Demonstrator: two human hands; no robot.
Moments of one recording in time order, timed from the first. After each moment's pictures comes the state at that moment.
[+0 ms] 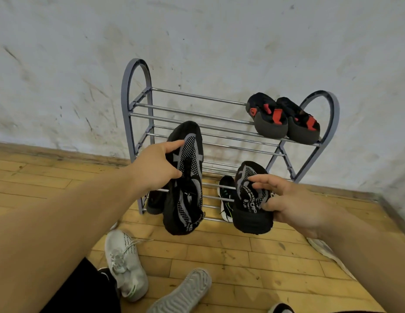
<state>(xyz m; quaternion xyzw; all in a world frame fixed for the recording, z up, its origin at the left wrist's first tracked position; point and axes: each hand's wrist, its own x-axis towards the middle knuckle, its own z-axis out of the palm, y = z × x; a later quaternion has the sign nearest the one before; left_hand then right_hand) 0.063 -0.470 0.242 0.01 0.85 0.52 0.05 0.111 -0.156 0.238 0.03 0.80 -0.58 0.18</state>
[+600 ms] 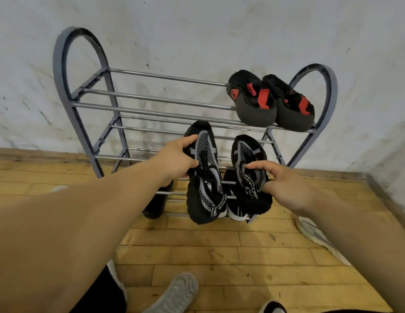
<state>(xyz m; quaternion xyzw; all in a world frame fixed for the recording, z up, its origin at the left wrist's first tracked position) -0.043 -0.367 0.180 0.01 0.77 0.62 0.14 0.029 -0.099 0.191 0.06 0.84 -0.52 0.12</state>
